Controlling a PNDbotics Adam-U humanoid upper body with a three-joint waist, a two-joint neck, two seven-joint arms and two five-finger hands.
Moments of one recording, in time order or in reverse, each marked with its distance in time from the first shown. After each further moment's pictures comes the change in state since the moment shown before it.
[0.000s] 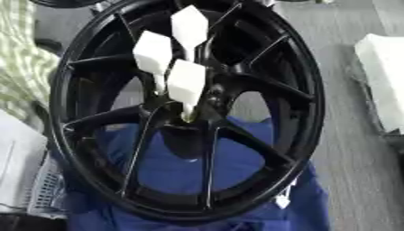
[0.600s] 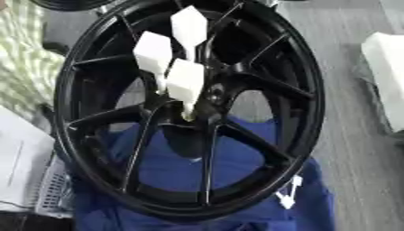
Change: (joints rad) left arm 0.006 0.000 0.010 0.000 -0.008 0.001 0.014; right arm 0.319 0.077 -0.321 0.100 0.191 0.102 -0.201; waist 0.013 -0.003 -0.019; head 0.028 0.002
